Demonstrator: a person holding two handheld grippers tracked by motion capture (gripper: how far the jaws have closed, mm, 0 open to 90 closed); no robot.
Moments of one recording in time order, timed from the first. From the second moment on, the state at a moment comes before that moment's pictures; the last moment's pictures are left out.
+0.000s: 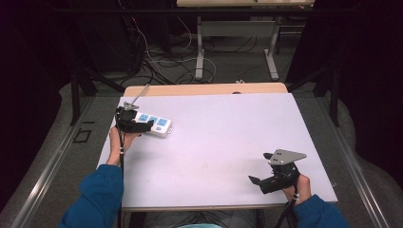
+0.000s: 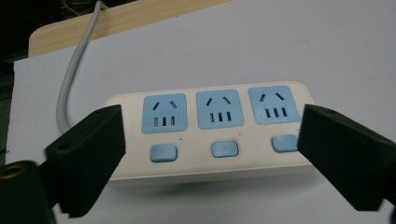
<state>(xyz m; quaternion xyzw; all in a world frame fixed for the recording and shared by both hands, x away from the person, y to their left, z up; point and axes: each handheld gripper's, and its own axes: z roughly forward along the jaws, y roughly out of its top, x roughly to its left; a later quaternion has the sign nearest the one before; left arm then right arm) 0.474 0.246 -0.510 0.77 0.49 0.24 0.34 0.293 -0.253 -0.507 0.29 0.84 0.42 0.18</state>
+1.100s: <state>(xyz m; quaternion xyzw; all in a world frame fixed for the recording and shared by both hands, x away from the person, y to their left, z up) 0.483 0.243 -0.528 0.77 0.49 0.21 0.35 0.293 -0.253 -0.508 0.29 0.84 0.42 0.18</state>
